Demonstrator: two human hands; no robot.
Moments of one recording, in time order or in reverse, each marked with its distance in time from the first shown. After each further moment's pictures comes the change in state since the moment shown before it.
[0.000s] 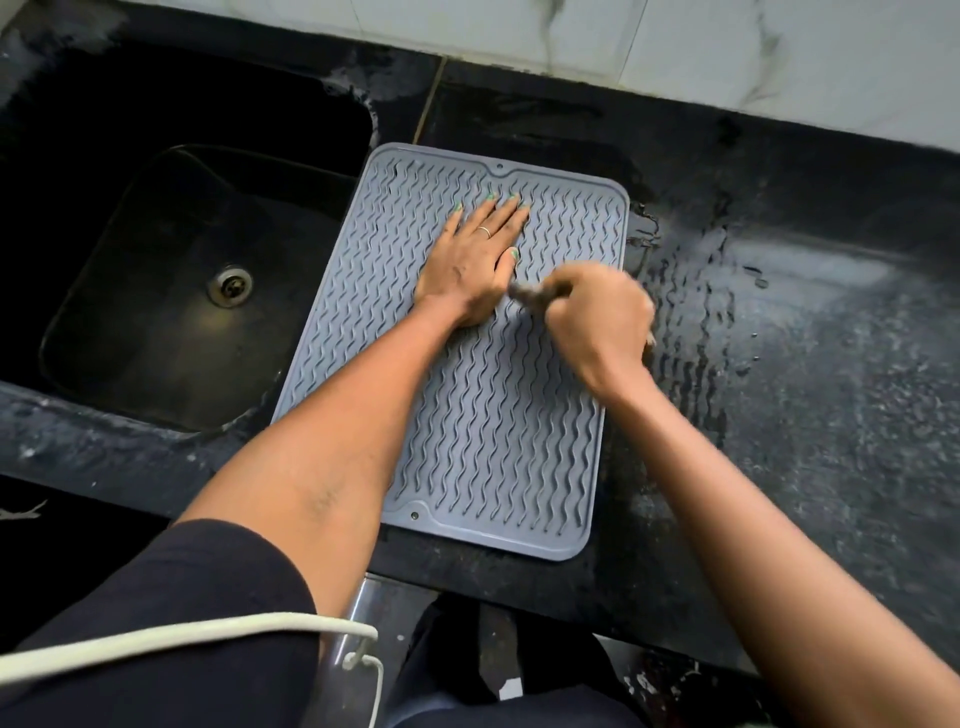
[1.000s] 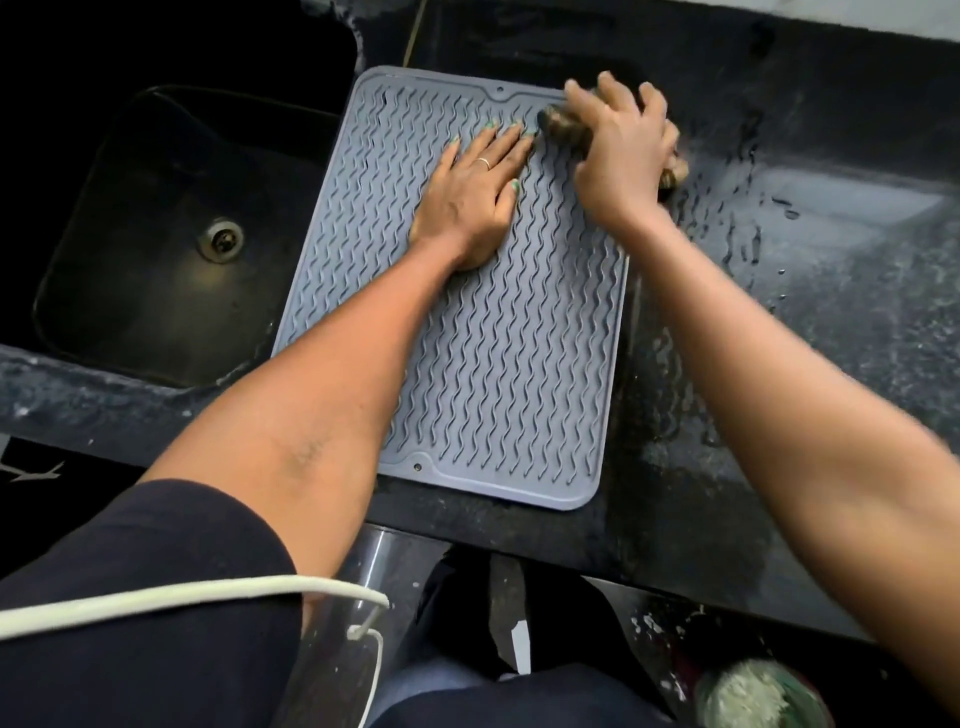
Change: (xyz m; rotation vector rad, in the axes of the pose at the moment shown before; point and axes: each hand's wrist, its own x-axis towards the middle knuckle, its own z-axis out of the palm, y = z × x) left_hand -0.001 0.001 0.000 -0.052 0.014 -0.020; right_hand 0.079 0.023 0.021 -0.154 -0.087 0.000
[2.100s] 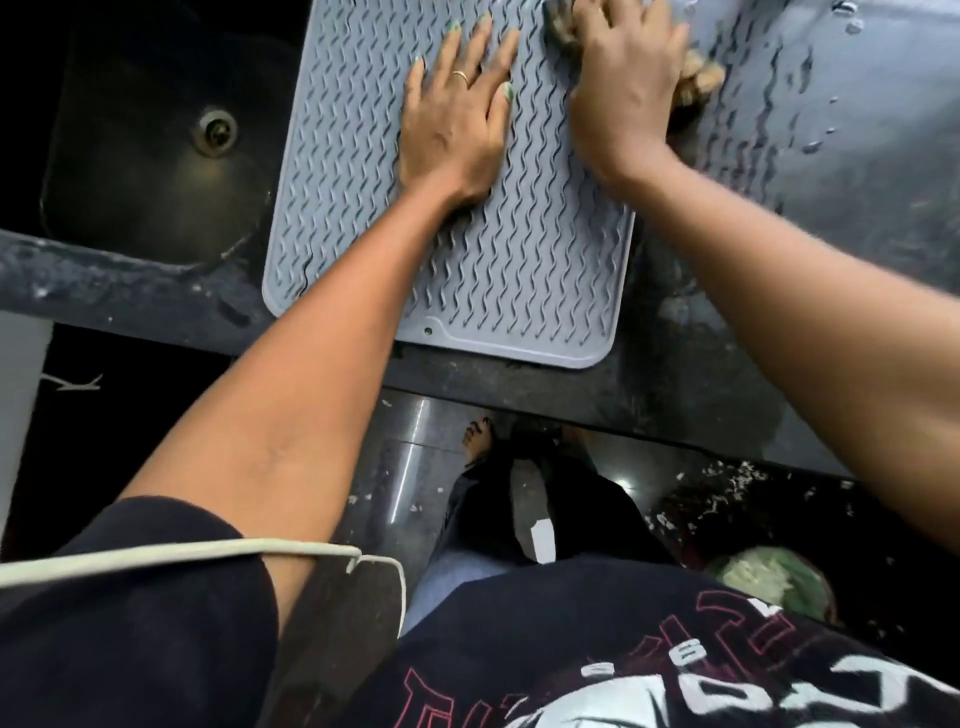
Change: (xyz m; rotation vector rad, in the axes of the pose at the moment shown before) left_hand -0.075 0.016 0.013 0.052 0.015 -0.173; right_hand -0.075 0.001 0.022 -0.136 0.129 -0.055
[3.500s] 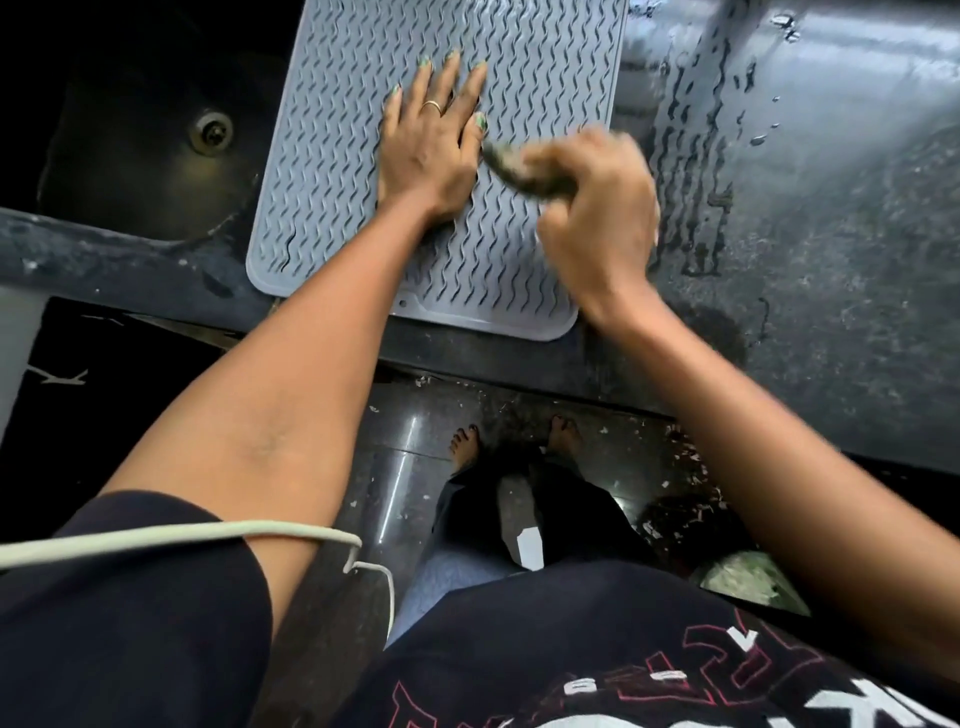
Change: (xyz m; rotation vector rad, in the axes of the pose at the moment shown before) left_hand -0.031 0.004 0.002 0.035 0.007 -0.032; right_hand -0.121 -0.014 -0.082 0.552 0.026 0.082
